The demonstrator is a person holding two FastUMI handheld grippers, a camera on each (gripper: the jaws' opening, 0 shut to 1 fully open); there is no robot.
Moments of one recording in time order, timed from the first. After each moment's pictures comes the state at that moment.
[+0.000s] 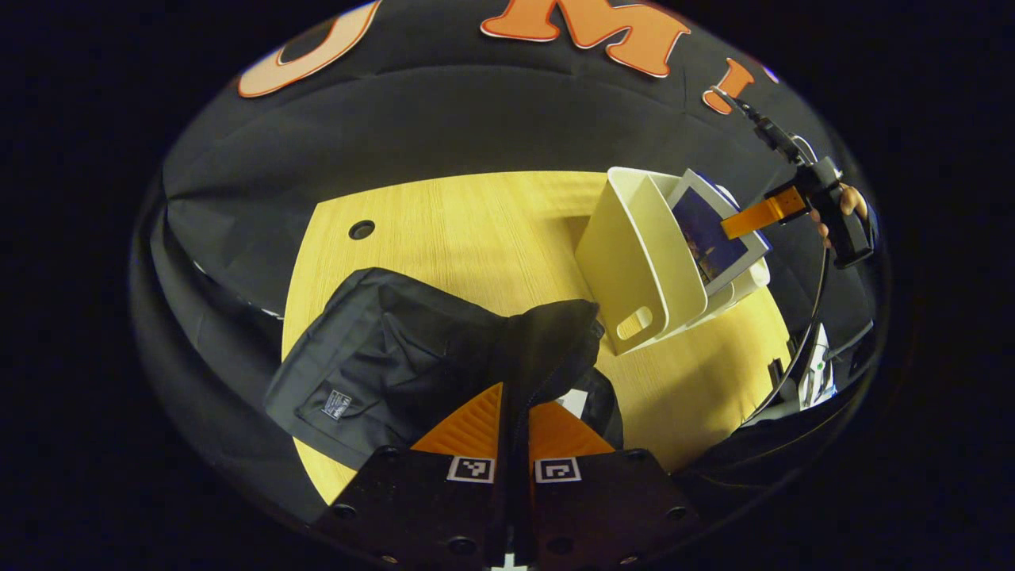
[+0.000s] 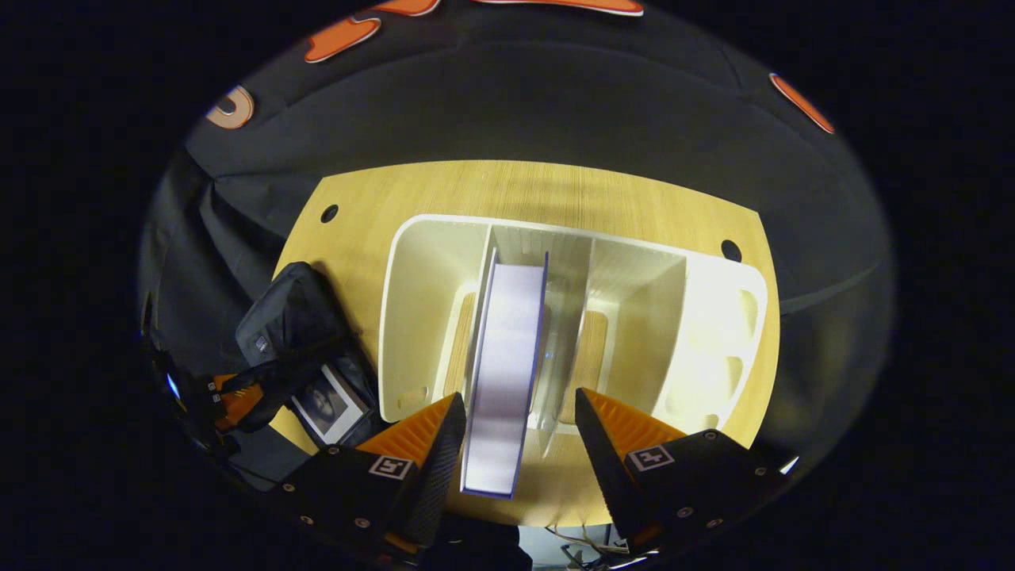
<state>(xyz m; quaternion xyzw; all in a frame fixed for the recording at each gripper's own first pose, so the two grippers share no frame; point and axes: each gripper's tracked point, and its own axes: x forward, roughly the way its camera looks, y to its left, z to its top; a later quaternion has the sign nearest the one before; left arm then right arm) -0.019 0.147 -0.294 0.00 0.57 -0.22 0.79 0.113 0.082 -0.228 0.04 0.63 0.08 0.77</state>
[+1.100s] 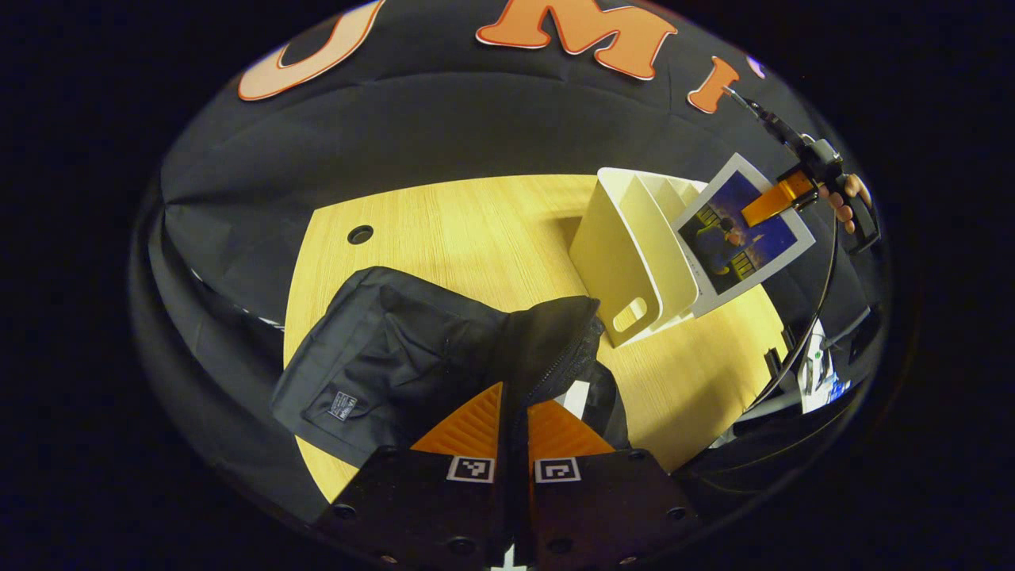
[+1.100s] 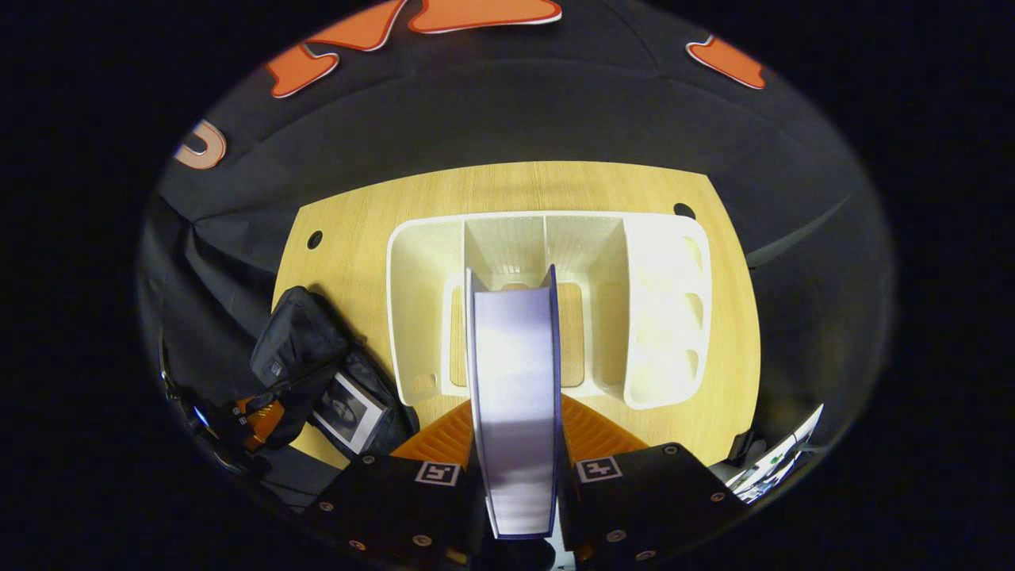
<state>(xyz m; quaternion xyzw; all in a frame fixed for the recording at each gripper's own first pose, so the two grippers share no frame) -0.025 0.163 -0.289 0.02 0.55 -0.27 0.79 0.055 0.071 -0.166 0.10 0.62 -0.02 0.78</state>
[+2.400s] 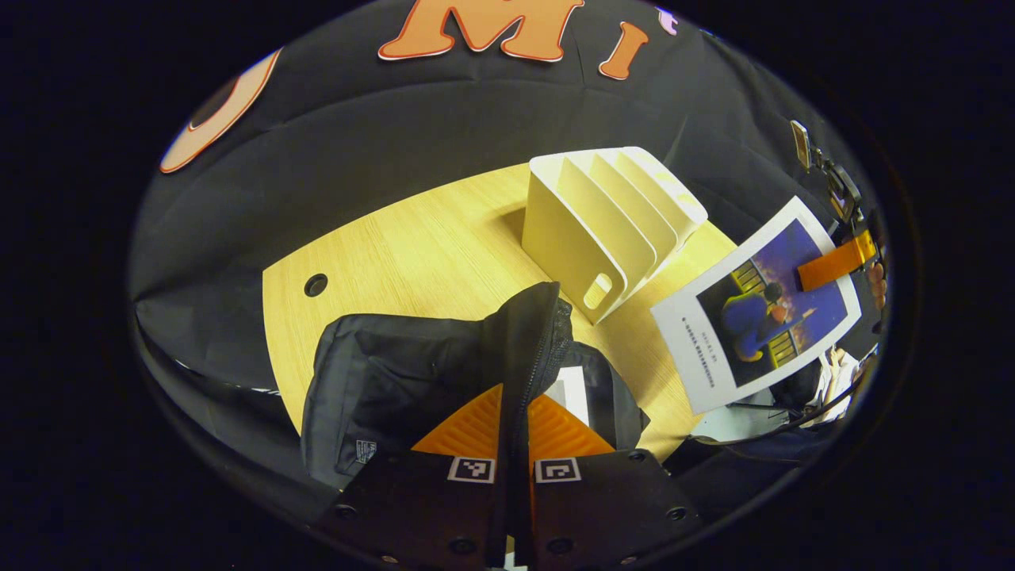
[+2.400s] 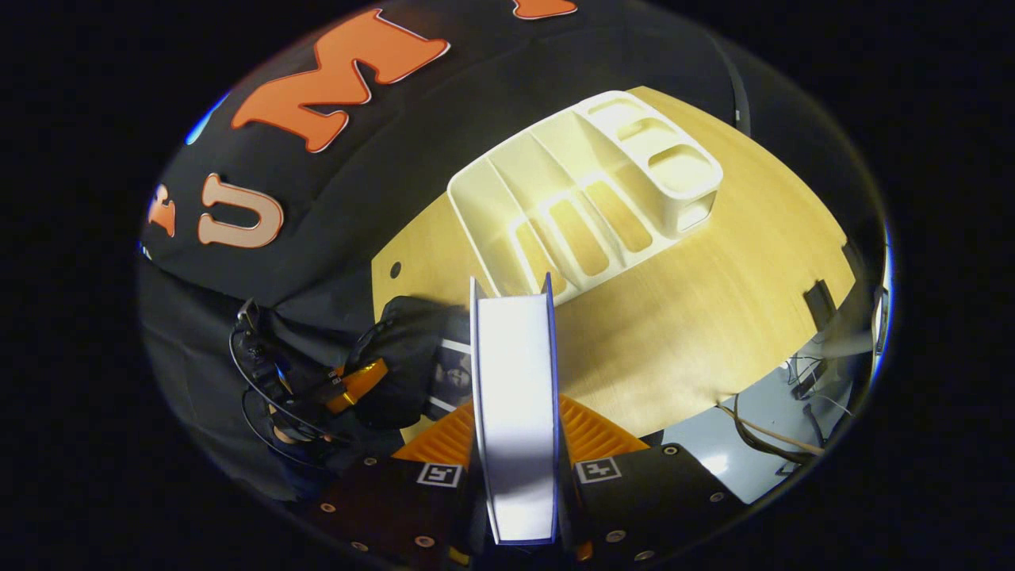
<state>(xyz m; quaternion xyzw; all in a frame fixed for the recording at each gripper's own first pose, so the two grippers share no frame) -0.013 0.162 -0.279 0.09 0.52 -0.39 0.76 -0.119 0.191 -0.127 0.37 0.54 -0.01 0.75</state>
